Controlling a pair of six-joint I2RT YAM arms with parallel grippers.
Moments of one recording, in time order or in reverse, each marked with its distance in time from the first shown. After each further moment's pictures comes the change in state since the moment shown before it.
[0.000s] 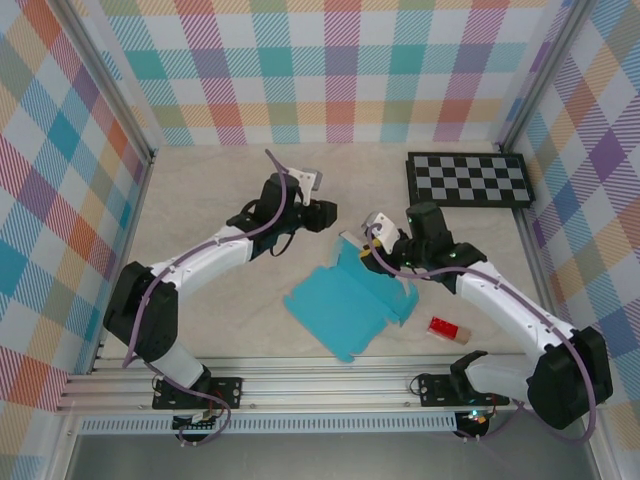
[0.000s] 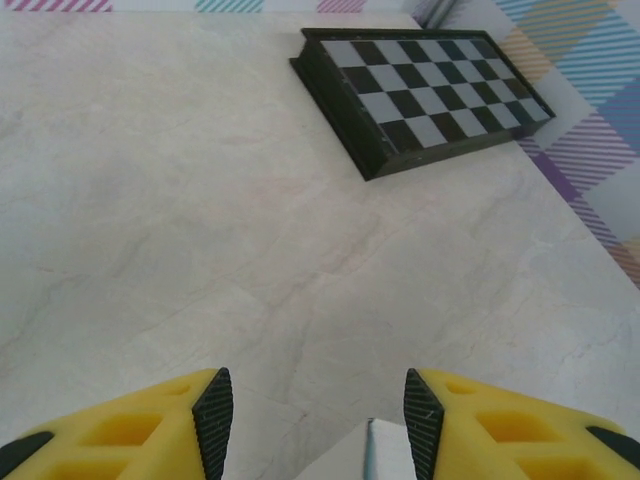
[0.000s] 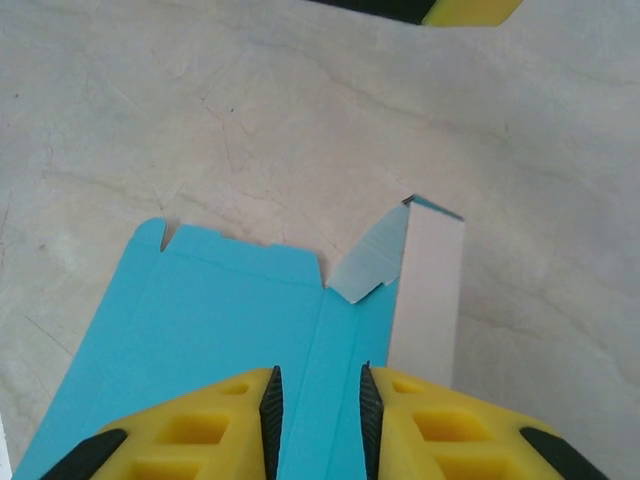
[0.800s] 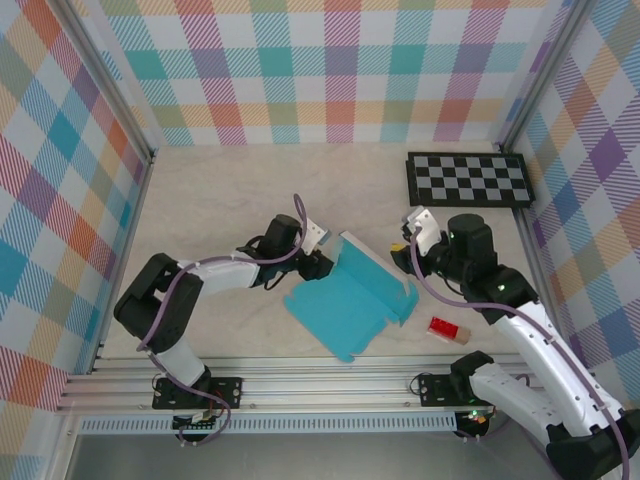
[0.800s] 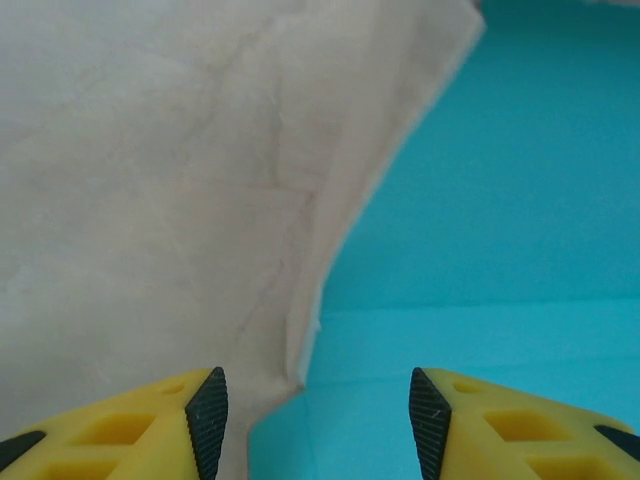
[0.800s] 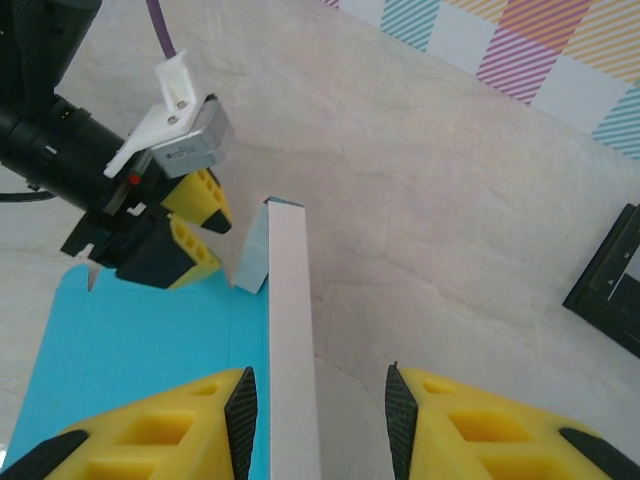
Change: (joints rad) left arm -0.016 0.077 -0.343 0.227 0.134 0.304; right arm -0.036 -0.342 0.000 -0.175 0.232 0.133
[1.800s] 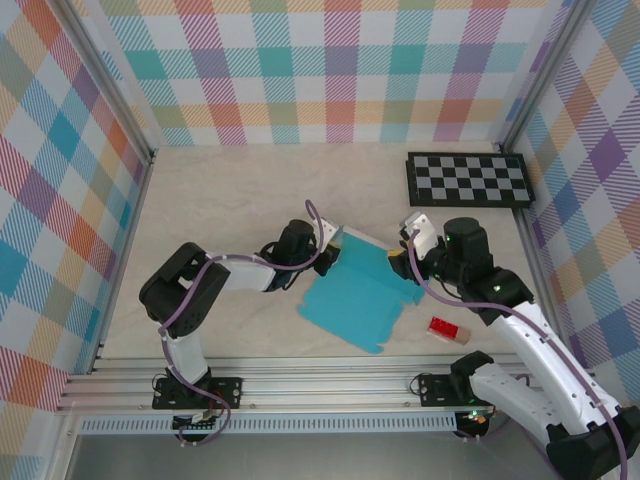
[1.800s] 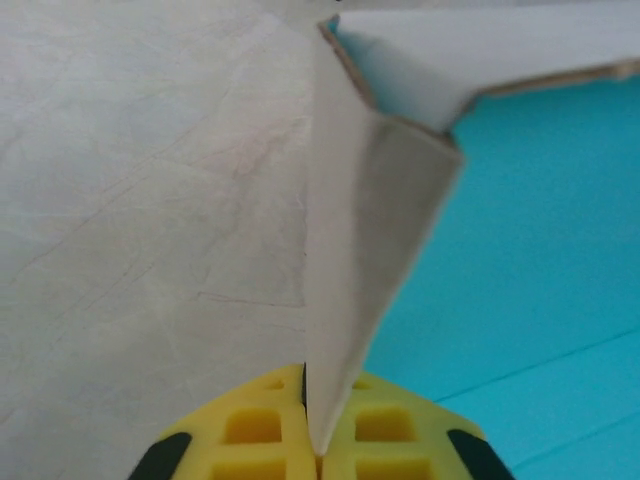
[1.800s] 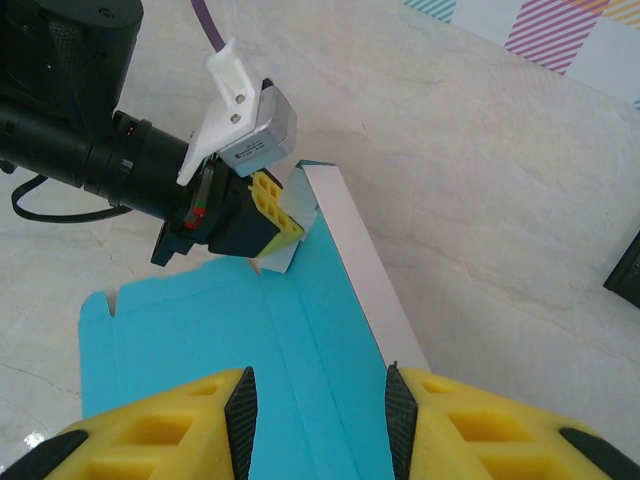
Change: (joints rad) left arm -0.072 0.144 0.010 0.291 -0.147 -0.032; right arm 0.000 0.003 -0.035 0.006 -0.032 0.025
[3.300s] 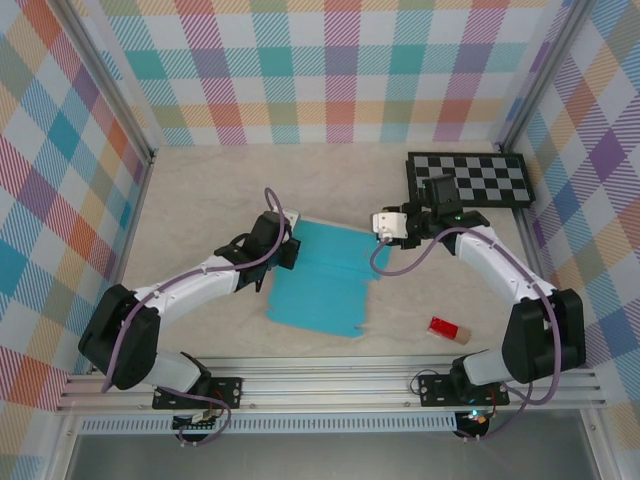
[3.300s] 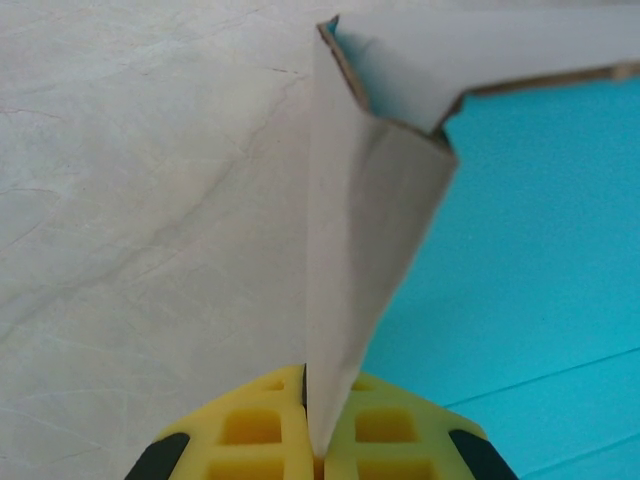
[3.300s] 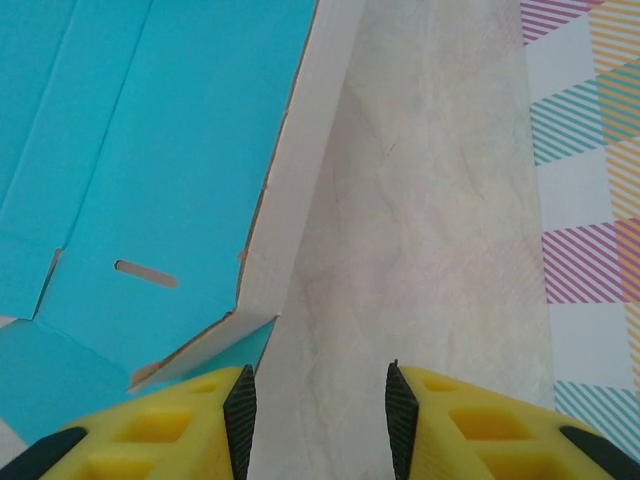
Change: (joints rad) left arm 0.064 -0.400 0.005 -0.609 -0.364 -0.122; right arm -0.170 0.583 0.208 0.108 -0.232 -1.185
